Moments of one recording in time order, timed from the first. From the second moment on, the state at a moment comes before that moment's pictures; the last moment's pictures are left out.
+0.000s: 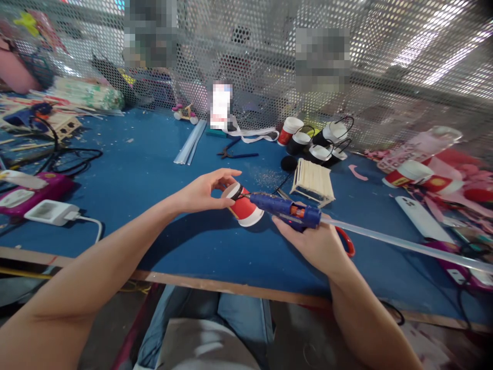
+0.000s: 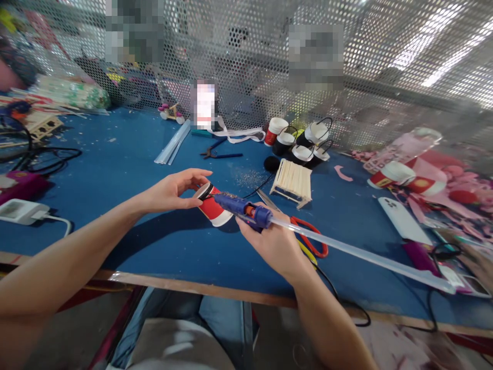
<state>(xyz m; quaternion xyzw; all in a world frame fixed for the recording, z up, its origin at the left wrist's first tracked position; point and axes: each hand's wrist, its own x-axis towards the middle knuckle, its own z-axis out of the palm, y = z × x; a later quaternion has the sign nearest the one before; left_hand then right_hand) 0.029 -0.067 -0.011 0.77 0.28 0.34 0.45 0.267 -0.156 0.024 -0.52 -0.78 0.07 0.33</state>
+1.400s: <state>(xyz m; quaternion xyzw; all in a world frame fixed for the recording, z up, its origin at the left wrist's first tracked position) 0.027 -0.067 -0.009 0.78 0.27 0.34 0.46 0.268 -0.163 0.021 -0.54 -0.78 0.11 0.32</state>
